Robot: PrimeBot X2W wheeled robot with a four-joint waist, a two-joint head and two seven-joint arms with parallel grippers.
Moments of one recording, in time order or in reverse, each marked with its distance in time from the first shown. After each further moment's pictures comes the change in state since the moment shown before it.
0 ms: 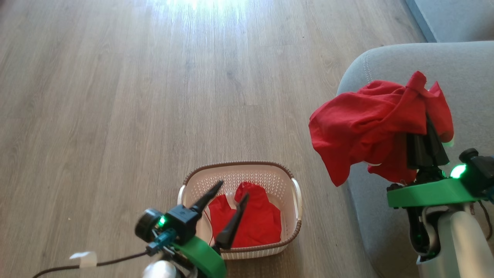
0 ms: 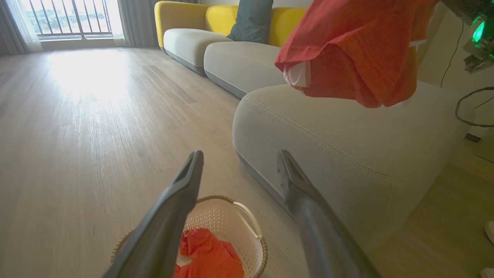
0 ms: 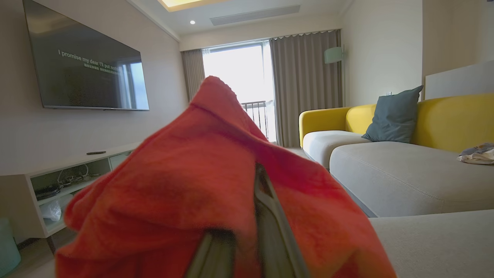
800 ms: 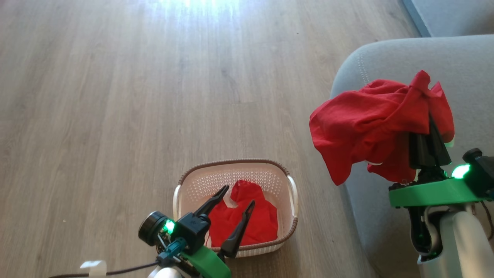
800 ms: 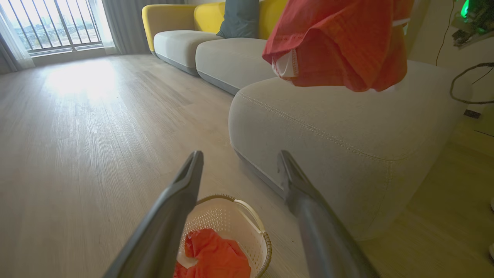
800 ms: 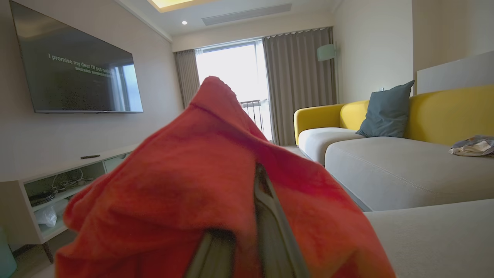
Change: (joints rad) left arm 0.034 -0.014 0.014 -0.033 0.116 0.000 0.000; right arm 0.002 0.001 -0.006 -0.003 0.022 0.000 0.000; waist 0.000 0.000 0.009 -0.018
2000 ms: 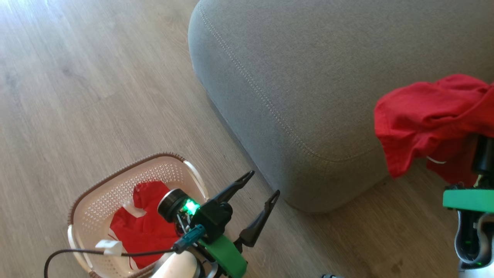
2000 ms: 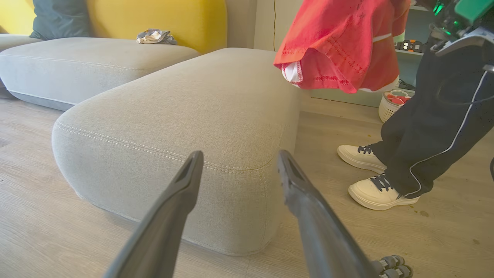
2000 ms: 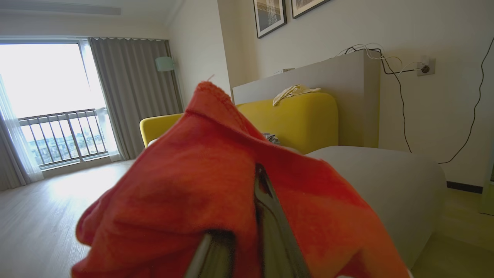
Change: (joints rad) left arm -0.120 0.034 -0.145 -0.023 -0.044 0.000 0.000; right arm 0.062 0.010 -0.220 -0.108 0.047 0.000 0.000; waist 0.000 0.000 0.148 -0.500
